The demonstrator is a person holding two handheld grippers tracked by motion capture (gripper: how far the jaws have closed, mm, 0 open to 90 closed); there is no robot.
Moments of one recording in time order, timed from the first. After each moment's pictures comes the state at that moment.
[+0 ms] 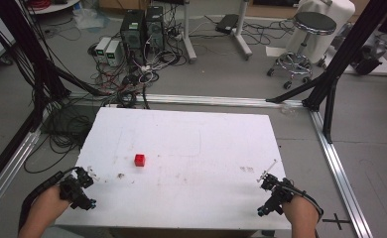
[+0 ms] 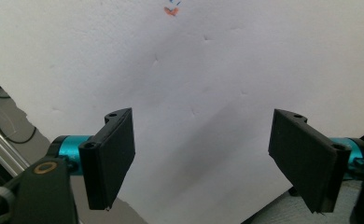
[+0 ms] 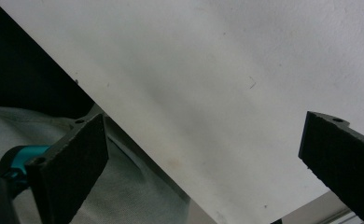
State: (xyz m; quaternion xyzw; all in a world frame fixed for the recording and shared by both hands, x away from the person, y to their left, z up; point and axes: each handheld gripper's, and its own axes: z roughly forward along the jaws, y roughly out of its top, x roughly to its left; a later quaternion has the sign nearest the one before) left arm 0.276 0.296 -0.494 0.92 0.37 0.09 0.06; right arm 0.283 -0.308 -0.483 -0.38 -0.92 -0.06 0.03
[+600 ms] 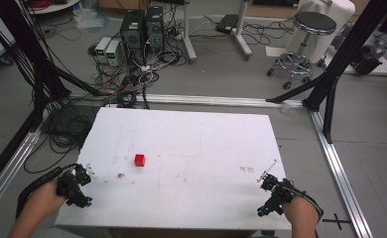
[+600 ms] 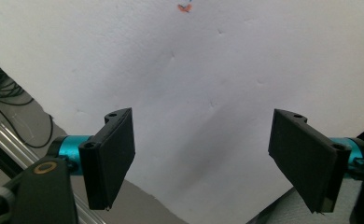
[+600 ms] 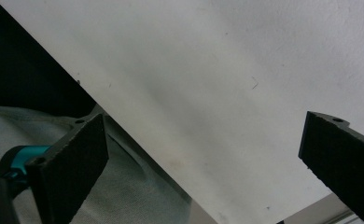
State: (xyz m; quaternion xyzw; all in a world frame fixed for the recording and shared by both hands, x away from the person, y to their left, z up) left arm 0.285 0.303 -0.484 0.93 0.34 0.10 0.05; right arm 0.282 -0.308 -0.484 -0.38 -0.92 -0.06 0.03
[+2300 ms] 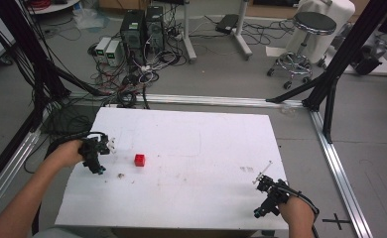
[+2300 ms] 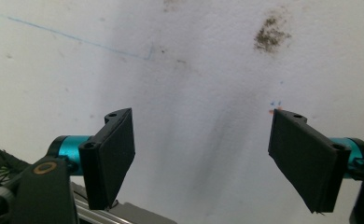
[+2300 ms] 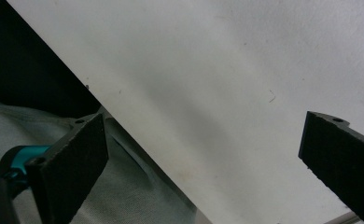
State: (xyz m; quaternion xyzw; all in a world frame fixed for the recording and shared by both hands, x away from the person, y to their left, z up) left arm 0.398 0.270 -0.471 0.99 0.13 0.08 0.03; right arm 0.283 -0.298 -0.490 -0.37 -0.93 -0.06 0.04
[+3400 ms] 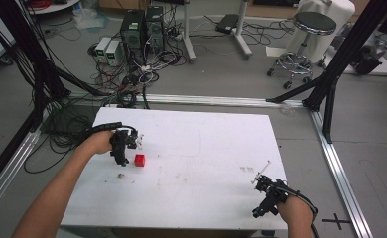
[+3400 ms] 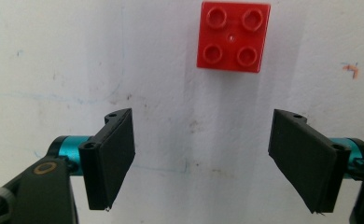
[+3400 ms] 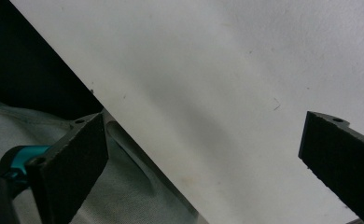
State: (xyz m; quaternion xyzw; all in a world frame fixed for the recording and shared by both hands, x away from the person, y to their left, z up) left arm 0.437 0.190 -0.479 1.00 0.00 0.07 0.02; right arm 0.284 -0.294 -0.491 -0.36 -0.93 -0.07 0.05
